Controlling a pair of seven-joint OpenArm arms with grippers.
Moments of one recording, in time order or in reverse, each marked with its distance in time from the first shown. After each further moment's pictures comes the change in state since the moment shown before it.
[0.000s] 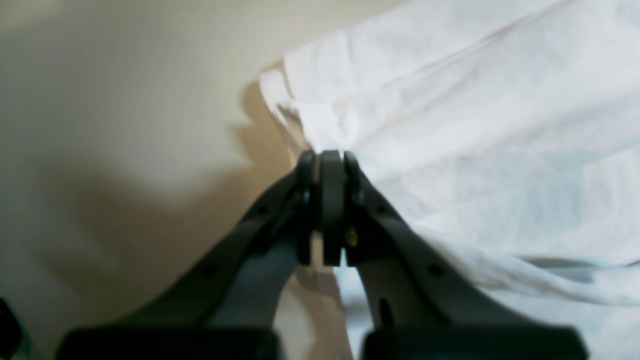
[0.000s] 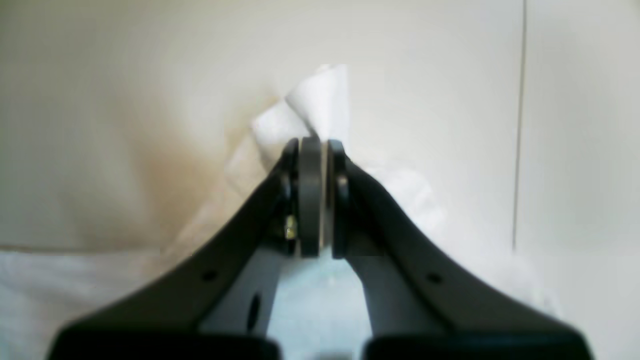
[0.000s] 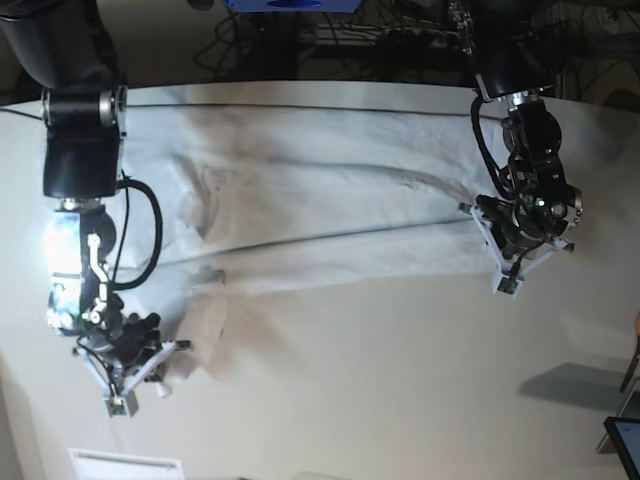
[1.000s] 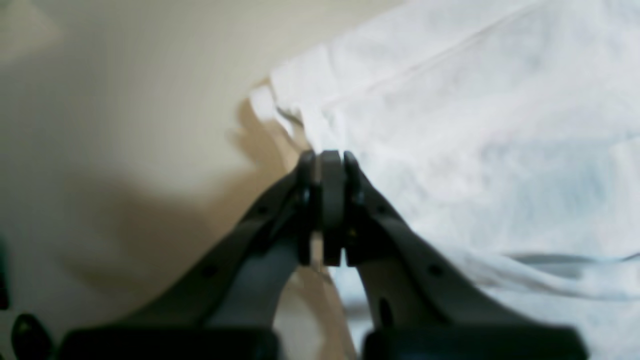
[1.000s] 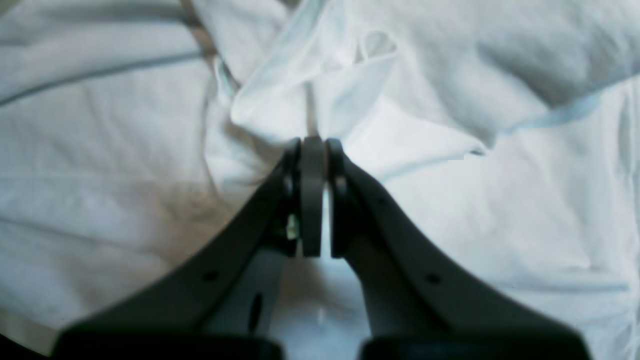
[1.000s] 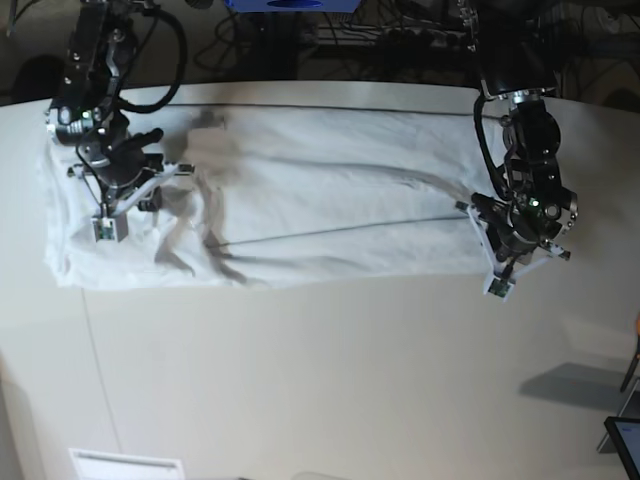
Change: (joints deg) left arm 0.4 -1.7 4.2 2.3 0.2 0.0 0.0; right arm -40.1 -8.9 8.8 38.3 0.1 -2.3 -9.4
